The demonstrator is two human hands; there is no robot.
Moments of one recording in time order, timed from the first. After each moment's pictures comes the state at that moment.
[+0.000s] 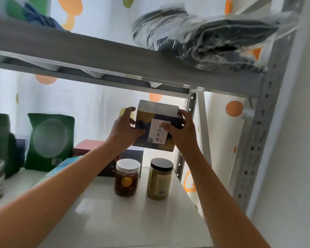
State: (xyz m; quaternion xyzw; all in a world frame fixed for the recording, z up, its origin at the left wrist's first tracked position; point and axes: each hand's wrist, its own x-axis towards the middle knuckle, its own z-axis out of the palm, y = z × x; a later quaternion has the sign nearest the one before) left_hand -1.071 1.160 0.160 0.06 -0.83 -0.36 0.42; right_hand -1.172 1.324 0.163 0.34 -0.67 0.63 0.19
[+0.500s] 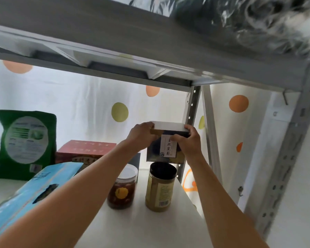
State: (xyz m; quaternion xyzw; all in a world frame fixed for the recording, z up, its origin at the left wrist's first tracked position) left_hand -1.186 1.151 0.149 0.06 -0.91 -0.29 0.28; right_hand -1.279 1.306 0.121 0.21 -0.74 0.62 0.16
